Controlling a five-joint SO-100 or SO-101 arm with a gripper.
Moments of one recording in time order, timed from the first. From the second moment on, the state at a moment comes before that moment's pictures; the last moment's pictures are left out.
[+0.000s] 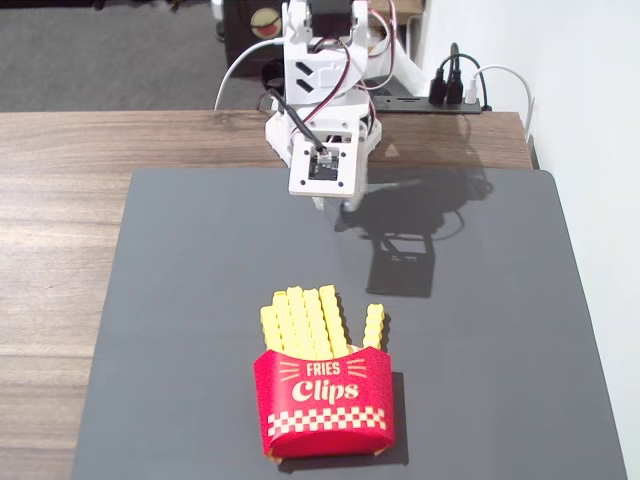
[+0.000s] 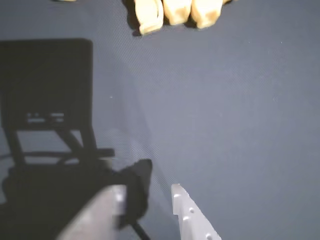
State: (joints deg) arm -3.9 165.6 159.5 76.4 -81.4
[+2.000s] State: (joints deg) arm -9.7 92.2 119.6 44.6 -76.0
